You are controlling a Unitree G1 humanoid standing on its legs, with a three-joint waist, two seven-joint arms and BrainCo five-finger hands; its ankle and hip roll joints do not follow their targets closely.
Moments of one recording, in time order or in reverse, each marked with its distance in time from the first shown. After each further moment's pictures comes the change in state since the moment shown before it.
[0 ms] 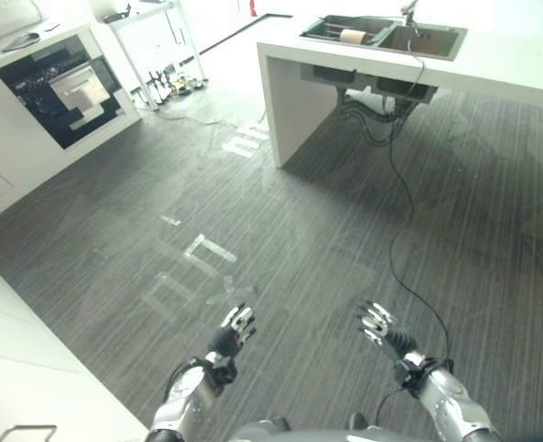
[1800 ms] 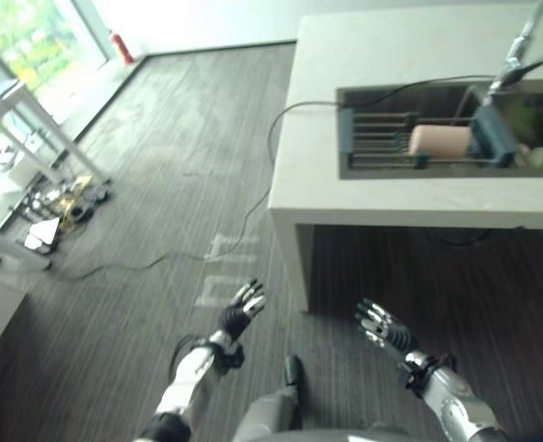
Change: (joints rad) left arm -0.079 0.047 -0.070 -0.027 0.050 -0.118 -0.025; right arm -0.013 -0.015 0.042 -0.021 0.029 0.006 -0.010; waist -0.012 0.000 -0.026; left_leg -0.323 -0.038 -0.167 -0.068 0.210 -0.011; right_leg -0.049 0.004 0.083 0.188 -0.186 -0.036
